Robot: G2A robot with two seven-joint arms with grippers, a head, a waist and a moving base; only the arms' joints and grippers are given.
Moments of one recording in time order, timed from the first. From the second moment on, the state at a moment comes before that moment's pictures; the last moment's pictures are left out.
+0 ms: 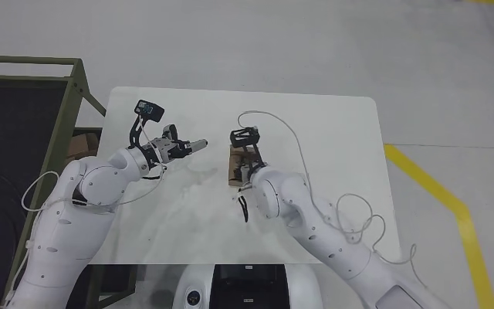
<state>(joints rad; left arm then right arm) 1.39 -0.91 -1.50 -1.87 0.45 -0.17 -0.76 -0.99 -1.47 0.72 -1.66 -1.12 0.53 1.02</state>
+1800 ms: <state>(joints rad) 1.39 -0.91 -1.50 -1.87 0.45 -0.17 -0.76 -1.02 -1.55 0.71 -1.54 -1.27 0.50 1.02</state>
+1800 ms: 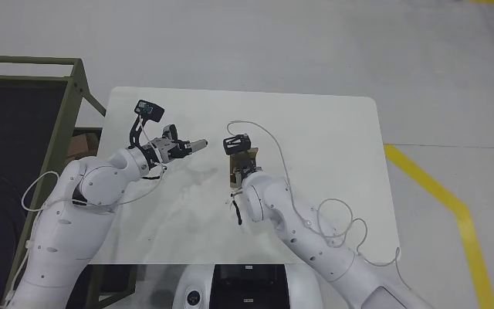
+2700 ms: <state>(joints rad) 1.39 -0.91 -1.50 -1.87 0.45 -0.17 -0.76 -1.04 -1.60 0.72 -1.51 -1.26 0.54 0.99</state>
